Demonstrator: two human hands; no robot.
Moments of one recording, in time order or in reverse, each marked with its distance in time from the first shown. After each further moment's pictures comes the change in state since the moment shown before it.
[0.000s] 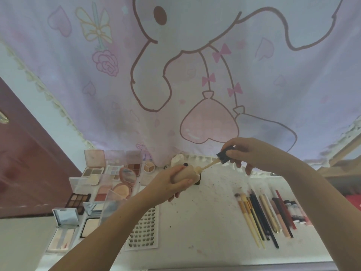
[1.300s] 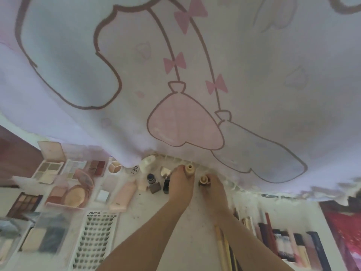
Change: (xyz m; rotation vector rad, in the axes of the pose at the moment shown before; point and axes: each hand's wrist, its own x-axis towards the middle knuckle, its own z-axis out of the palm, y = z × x) left_hand 0.193 -0.061 0.140 0.150 0.472 -0.501; right_hand 0.114 0.218 0.115 0.146 0.306 0.293
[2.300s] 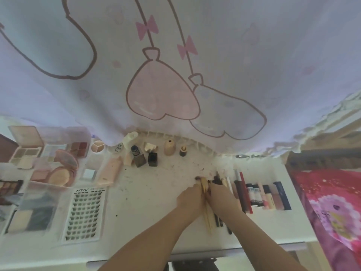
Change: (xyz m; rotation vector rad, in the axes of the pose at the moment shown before) left_hand -0.110 -0.022 0.061 0.571 -0.449 0.121; right_hand -0.094 0.030 -0.048 -0.688 -0.320 0.193
